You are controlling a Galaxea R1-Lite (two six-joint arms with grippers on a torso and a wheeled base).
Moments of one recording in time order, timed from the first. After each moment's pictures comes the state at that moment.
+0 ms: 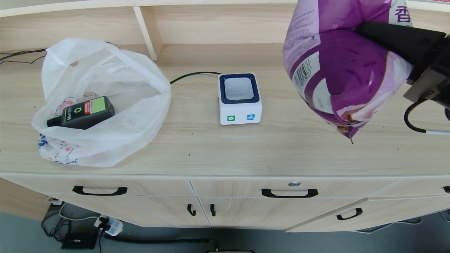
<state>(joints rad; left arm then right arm) 0.00 0.00 0.00 -0.02 0.00 0.02 0.65 1.26 -0.88 -0.69 0.04 0.51</state>
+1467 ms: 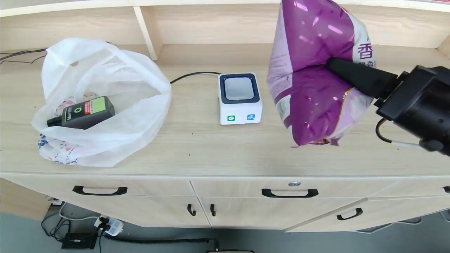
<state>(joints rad) 0.00 0.00 0.00 -0.02 0.00 0.02 0.59 1.34 -0.76 -0.89 0.09 0.23</state>
